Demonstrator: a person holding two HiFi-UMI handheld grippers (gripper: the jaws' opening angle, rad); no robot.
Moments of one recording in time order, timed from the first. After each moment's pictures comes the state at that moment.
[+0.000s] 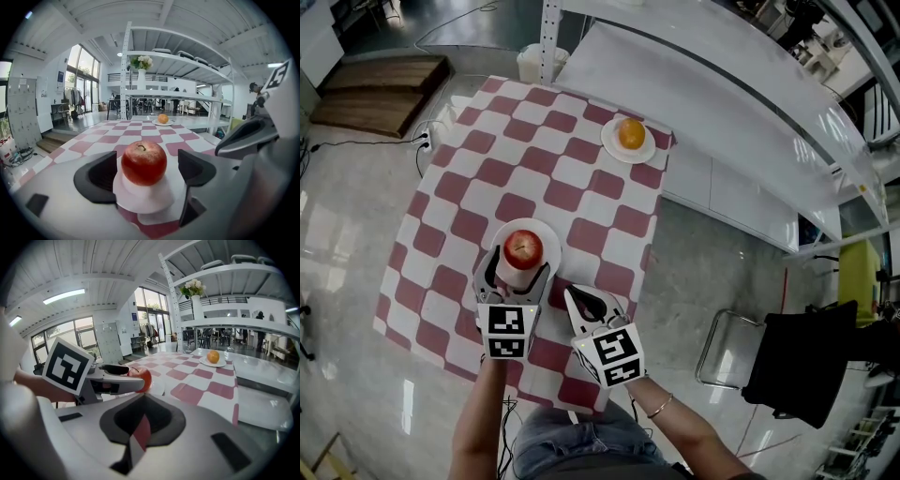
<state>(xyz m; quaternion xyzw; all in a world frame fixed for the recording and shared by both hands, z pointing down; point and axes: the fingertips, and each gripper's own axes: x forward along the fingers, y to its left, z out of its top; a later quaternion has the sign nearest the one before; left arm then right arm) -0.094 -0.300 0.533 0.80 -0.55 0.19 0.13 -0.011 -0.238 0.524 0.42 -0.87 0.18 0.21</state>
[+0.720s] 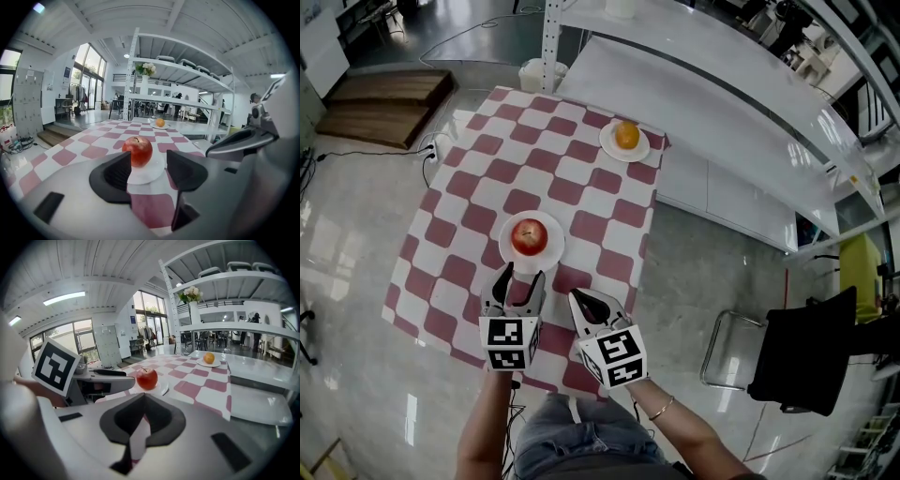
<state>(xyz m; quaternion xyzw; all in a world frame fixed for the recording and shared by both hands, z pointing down) -0.098 -0.234 0.513 0.80 -0.56 0.15 0.16 -0.010 -0.190 0.507 0.43 -0.86 0.18 0.20</state>
